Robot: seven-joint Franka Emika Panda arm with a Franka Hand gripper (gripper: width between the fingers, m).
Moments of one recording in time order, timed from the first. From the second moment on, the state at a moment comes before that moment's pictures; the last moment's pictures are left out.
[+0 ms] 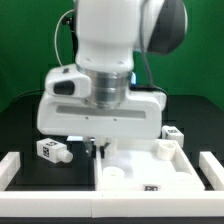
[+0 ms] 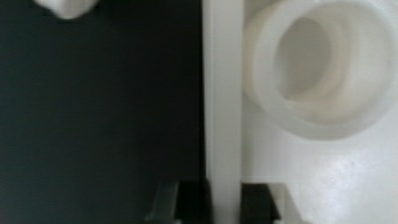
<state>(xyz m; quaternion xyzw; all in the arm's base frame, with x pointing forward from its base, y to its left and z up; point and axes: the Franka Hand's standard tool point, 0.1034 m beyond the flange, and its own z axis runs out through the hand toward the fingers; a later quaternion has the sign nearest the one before) 0.564 -0.045 0.036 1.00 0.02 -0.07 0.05</state>
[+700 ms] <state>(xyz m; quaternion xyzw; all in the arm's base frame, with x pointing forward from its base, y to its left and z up) 0.566 -0.020 0.015 0.99 -0.02 -0.08 0.06</state>
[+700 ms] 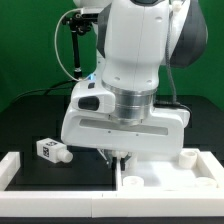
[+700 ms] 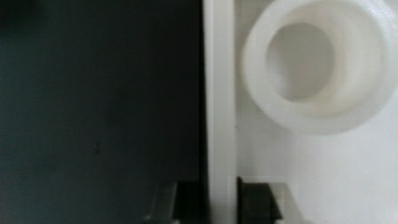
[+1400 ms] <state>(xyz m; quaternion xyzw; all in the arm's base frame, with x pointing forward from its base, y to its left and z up) 0.562 -0.015 0.027 0.99 -0.02 -0.09 0.05</state>
